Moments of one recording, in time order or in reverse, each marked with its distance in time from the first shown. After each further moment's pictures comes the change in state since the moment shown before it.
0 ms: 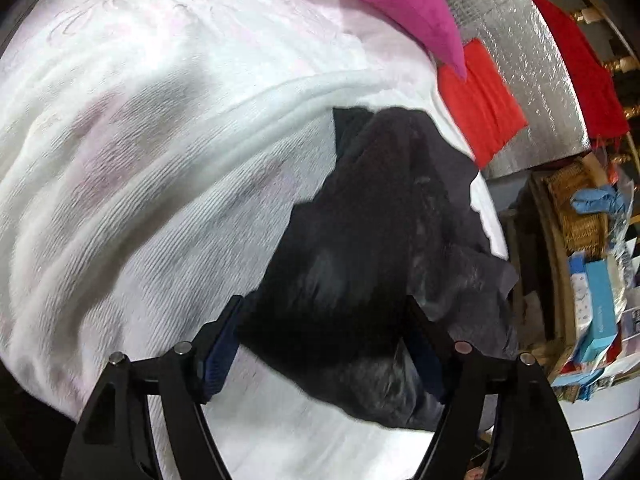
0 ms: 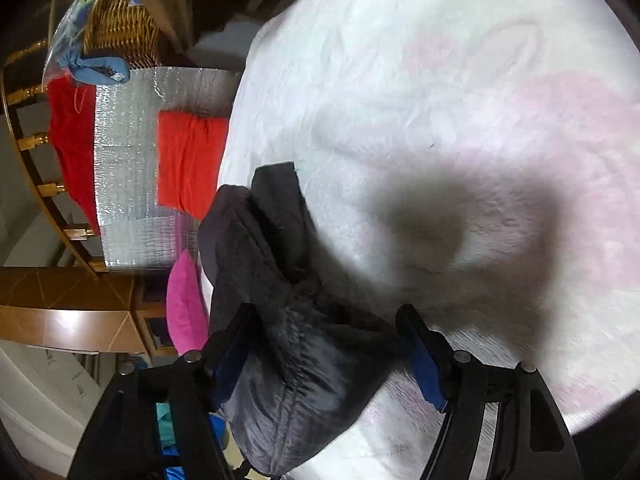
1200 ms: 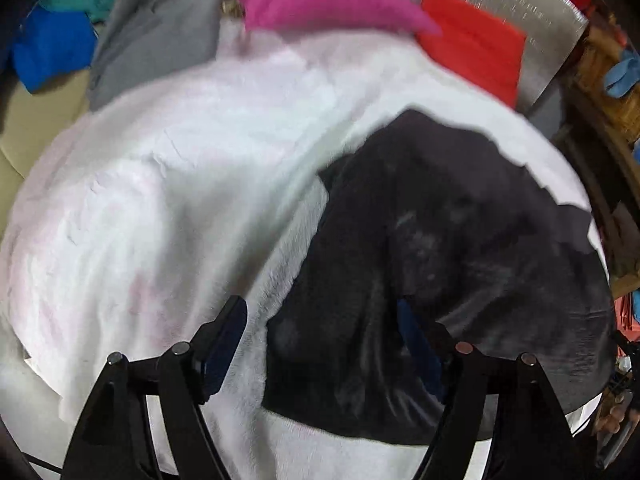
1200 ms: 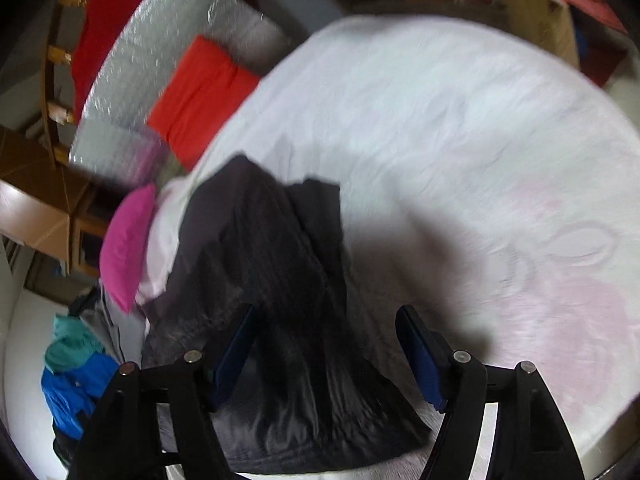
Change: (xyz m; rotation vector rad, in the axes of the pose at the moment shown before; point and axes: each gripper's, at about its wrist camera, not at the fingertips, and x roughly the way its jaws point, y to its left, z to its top) left arm 0.017 -0.082 0.034 0.424 -0.022 0.400; right arm 0.012 0.066 0.014 -0.449 0.059 -0.252
